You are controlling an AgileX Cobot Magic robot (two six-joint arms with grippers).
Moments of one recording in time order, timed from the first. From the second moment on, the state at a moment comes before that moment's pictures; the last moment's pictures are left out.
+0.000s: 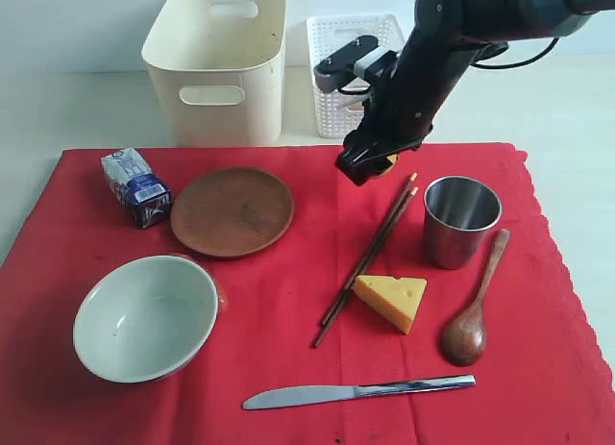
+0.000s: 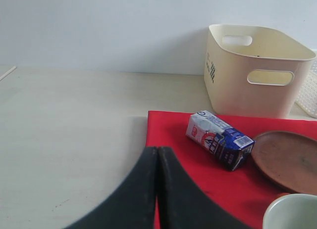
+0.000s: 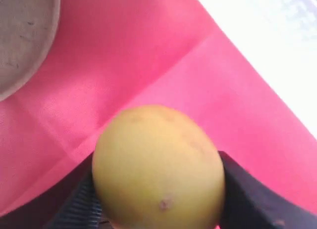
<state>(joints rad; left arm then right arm) -0.02 0.01 0.00 -0.08 0.26 0.05 0.55 2.07 -1.47 0.16 0.76 -0.46</state>
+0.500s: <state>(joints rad) -0.02 0.01 0.00 -0.08 0.26 0.05 0.55 1.95 -1.47 0.16 0.59 -0.46</state>
